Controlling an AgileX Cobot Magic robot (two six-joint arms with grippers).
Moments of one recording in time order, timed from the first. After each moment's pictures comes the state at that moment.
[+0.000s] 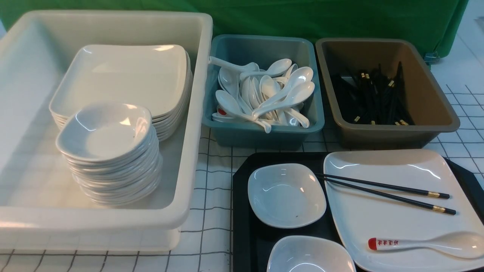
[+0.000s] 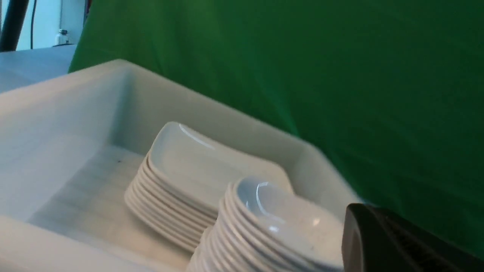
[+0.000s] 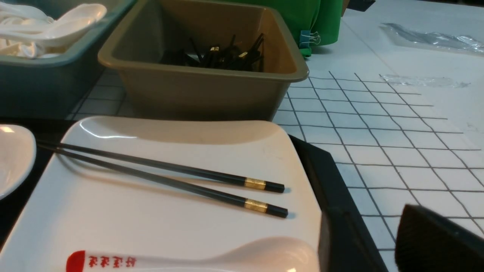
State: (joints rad) right arm -0.04 0.00 0.01 -0.03 0.25 -0.08; left arm -0.01 0.00 0.01 -0.42 -0.10 -0.08
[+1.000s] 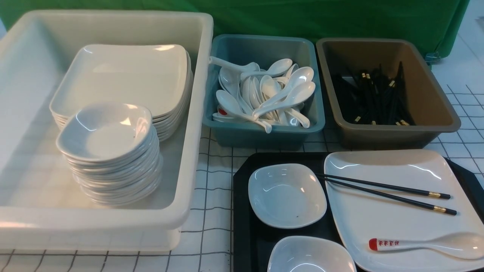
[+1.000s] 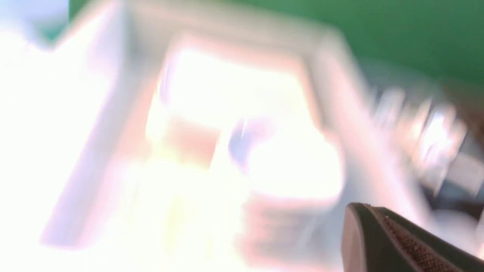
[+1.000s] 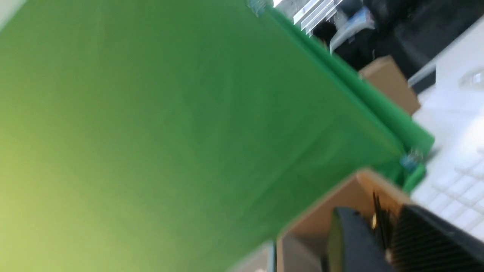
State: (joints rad) right arm -0.01 0.00 -0.04 0.22 -0.14 0.51; left arm -0.01 0.50 -0.74 -0.07 0.79 -0.19
